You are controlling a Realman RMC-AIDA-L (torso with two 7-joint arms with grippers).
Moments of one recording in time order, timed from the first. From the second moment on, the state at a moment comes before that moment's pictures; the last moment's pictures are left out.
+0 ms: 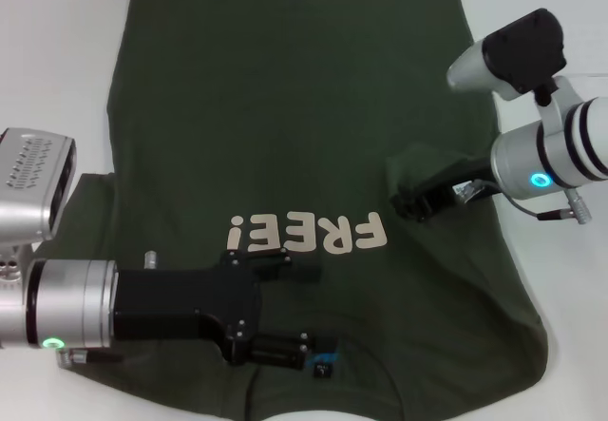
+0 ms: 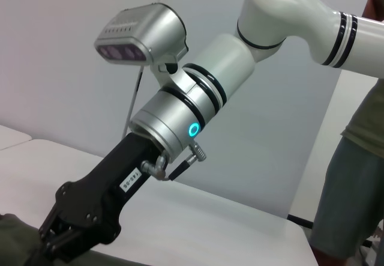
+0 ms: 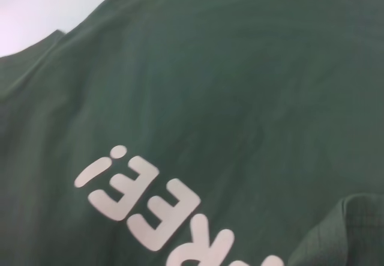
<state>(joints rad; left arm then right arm) -0.58 -2.16 0.67 0.62 2.08 1.77 -1.31 0.70 2.10 -1.24 -0.94 -2.42 -1.12 2.37</state>
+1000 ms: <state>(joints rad) -0.57 -2.16 0.63 0.62 2.07 1.75 -1.33 0.40 2.09 -0.87 -1.03 -1.88 -1.59 1.55</state>
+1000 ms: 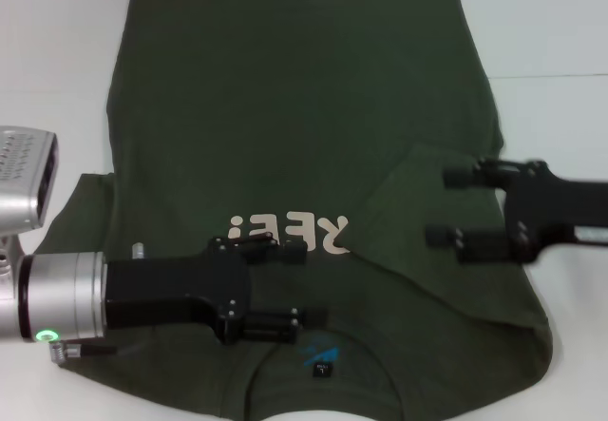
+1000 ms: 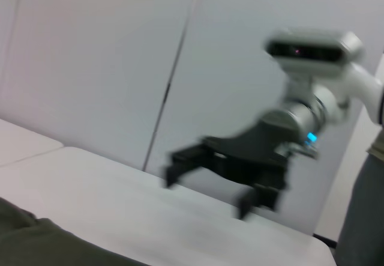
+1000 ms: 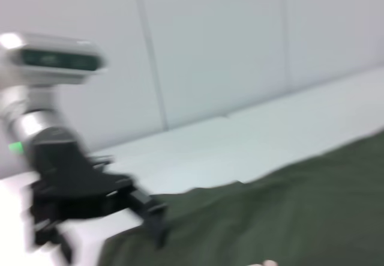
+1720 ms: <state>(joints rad) -0.49 -2.15 0.59 0.88 2.13 1.52 -1.78 0.29 2.09 -0.76 -0.91 -1.93 -1.84 1.14</state>
